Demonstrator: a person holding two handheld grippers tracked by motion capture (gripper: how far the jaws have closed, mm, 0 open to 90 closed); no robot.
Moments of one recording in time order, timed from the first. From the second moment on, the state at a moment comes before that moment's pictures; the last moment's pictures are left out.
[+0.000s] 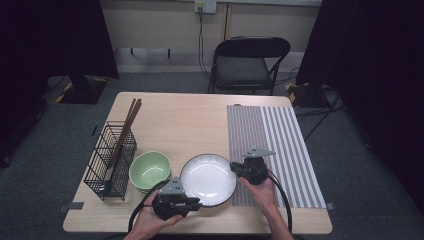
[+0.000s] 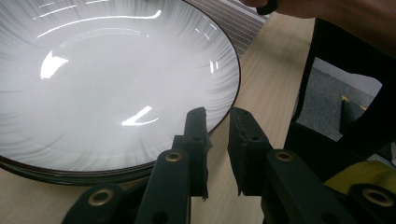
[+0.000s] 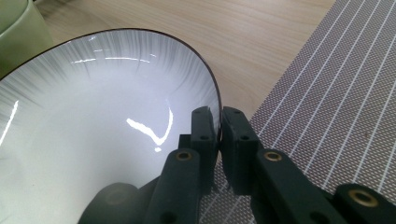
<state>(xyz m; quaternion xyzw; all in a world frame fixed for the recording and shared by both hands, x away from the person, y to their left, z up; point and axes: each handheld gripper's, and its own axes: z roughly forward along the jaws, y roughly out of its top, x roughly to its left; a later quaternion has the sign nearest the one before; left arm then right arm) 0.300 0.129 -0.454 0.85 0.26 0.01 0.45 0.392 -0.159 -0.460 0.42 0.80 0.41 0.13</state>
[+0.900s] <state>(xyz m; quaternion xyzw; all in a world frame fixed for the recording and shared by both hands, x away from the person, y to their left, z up) 0.305 0.128 -0.462 0.85 0.27 -0.01 0.45 0.398 -0.161 -0.459 0.43 0.78 0.43 0.12</state>
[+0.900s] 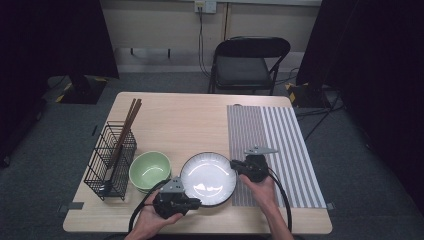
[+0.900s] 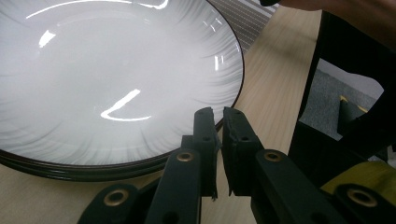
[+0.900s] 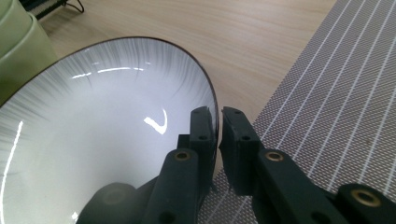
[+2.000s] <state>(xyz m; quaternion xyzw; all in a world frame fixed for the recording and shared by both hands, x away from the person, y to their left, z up) 0.308 0.130 -0.464 0.83 0.28 0.00 0.48 0.408 -0.166 -0.456 0.46 0.74 0.47 0.10</state>
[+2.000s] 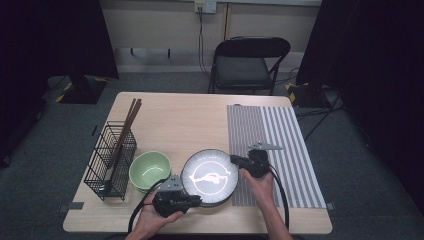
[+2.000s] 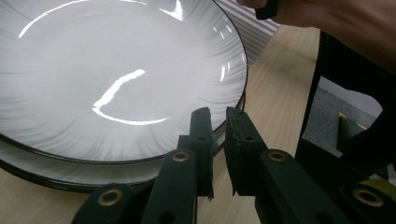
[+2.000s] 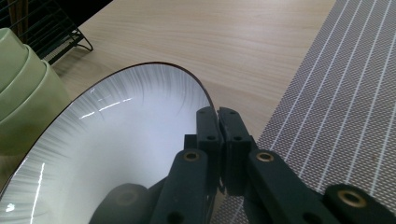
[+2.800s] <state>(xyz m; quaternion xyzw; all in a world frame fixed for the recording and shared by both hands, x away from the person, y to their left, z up) 0.314 0.131 -0.469 0.83 0.30 -0.01 0.48 0.415 -0.159 -0.470 0.46 0.76 0.45 0.09</state>
